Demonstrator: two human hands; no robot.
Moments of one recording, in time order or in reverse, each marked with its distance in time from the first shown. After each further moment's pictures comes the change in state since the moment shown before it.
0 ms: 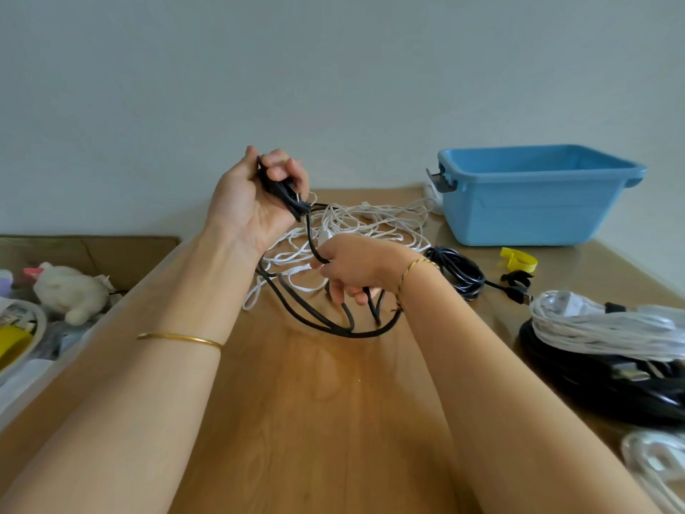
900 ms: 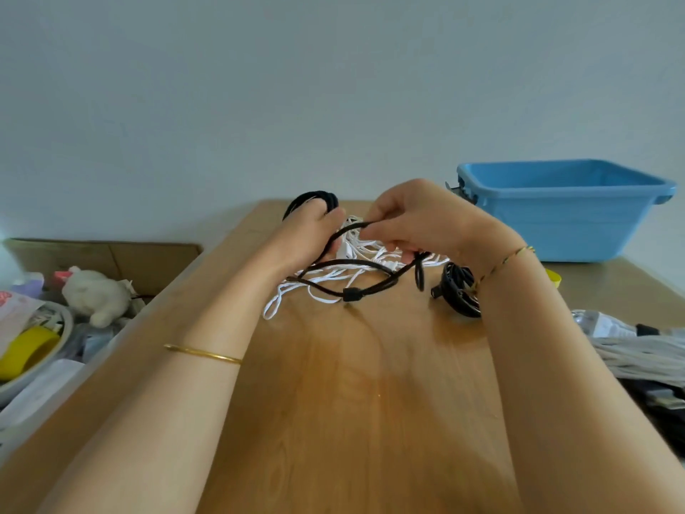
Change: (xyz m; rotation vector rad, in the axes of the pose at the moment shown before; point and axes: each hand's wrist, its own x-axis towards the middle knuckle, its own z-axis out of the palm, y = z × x) left_hand -0.011 -0.013 -0.012 1.843 0.033 0.137; right_hand -0.043 -0.005 -0.050 0.119 0.360 -0.230
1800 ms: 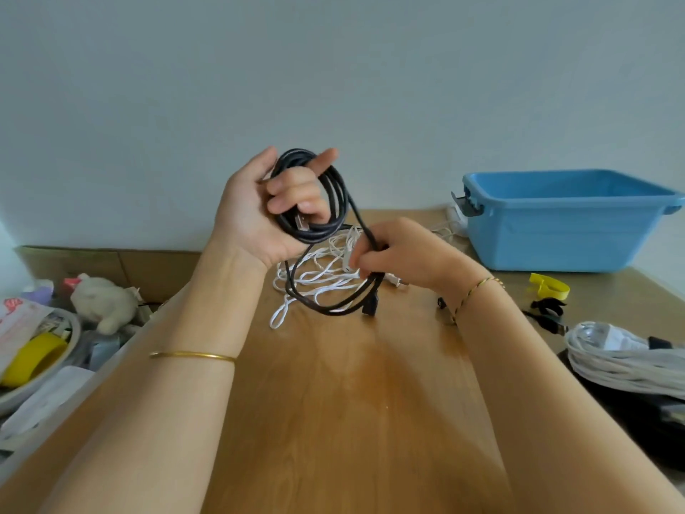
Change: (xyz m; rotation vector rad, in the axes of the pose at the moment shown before) left_hand -0.003 0.015 -0.042 -1.626 -0.374 -0.063; right_hand 0.017 0.018 0.029 -0.075 -0.019 -0.052
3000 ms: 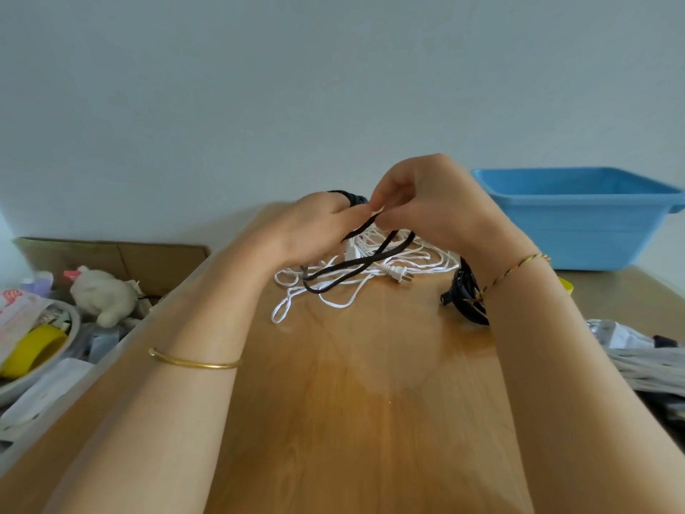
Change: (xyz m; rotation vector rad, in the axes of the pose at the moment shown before) left_hand 0.003 -0.017 0.004 1.885 0.217 -0.050; right_hand -0.018 -0.042 -0.032 -0.125 0.265 -0.035
